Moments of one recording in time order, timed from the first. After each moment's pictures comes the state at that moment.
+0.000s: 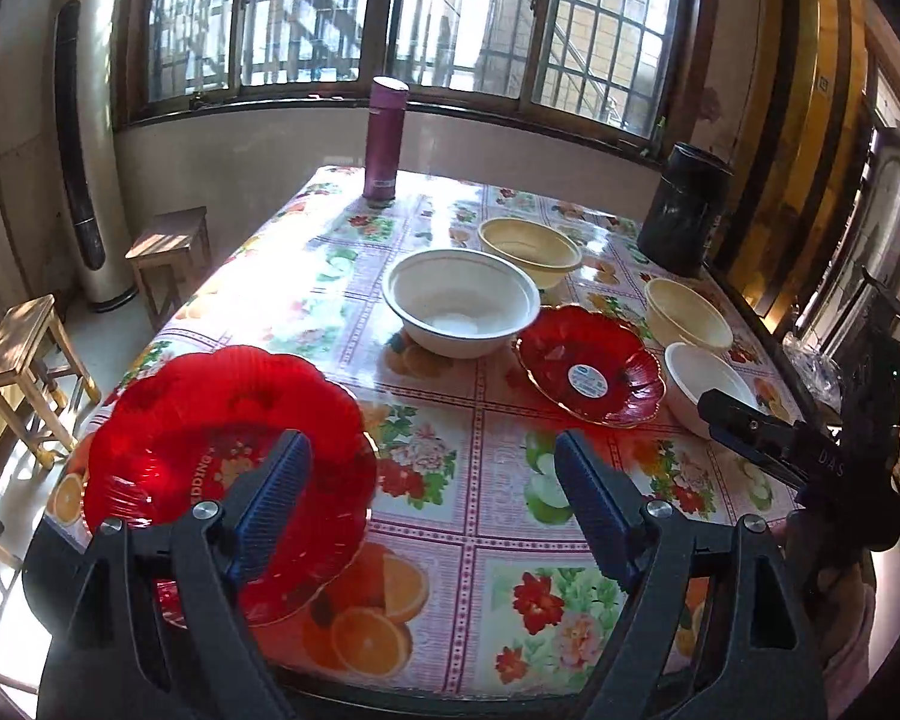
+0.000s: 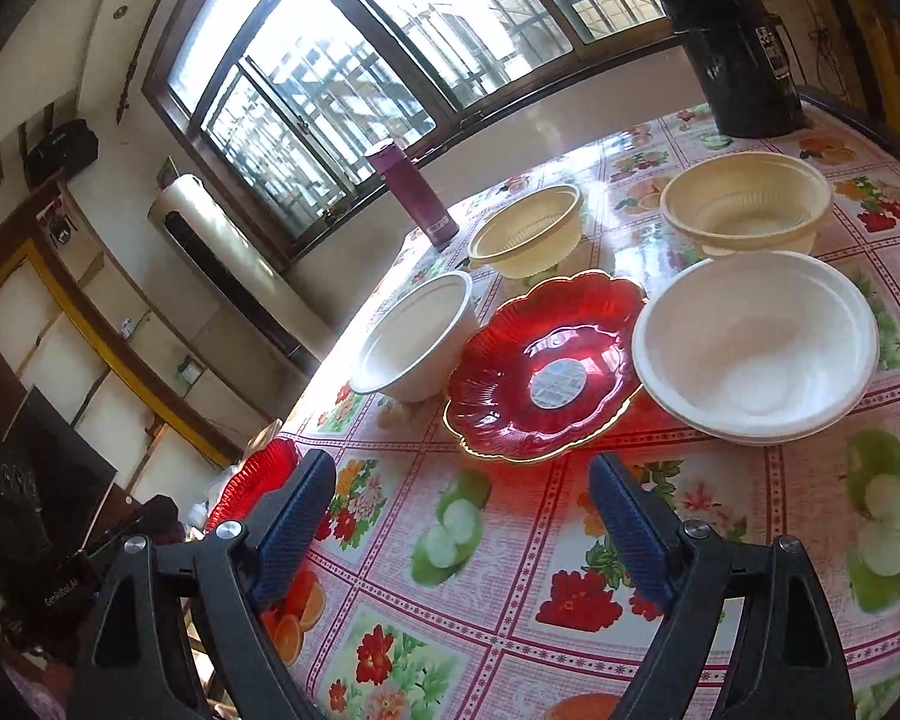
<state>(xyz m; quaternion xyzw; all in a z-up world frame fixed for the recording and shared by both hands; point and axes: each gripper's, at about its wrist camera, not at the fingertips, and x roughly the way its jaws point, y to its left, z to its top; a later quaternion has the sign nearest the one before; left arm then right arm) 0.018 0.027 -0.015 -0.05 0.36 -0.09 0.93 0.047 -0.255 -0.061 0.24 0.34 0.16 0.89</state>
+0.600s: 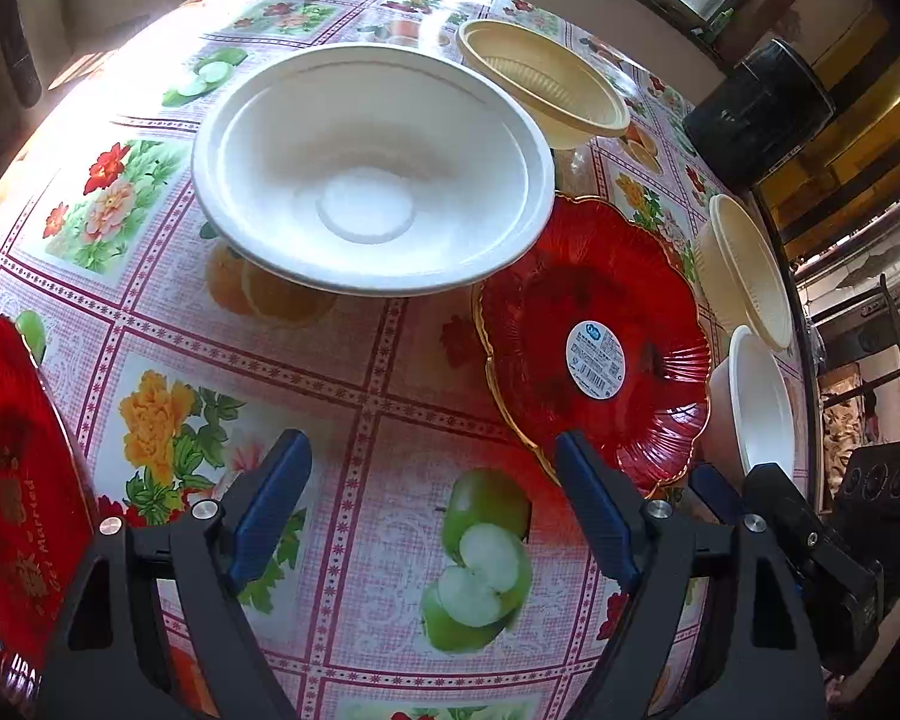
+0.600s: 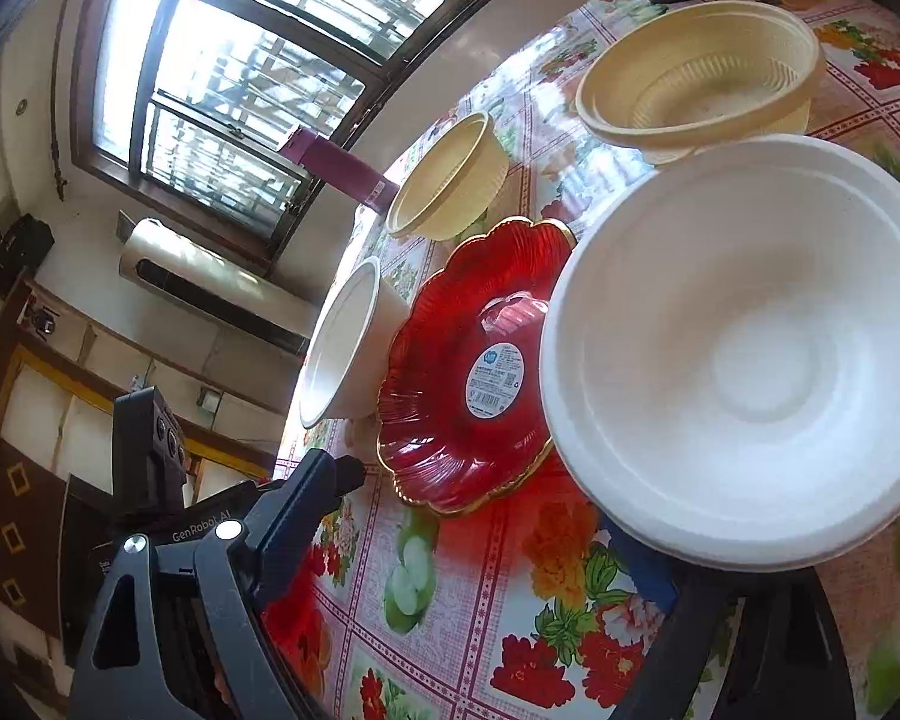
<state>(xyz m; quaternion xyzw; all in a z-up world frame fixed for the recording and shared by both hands) 0.157 -0.042 -0.097 -0.11 0.57 -0.10 0.81 0.115 -0.294 -0.111 0.36 0.42 0.16 0.82</state>
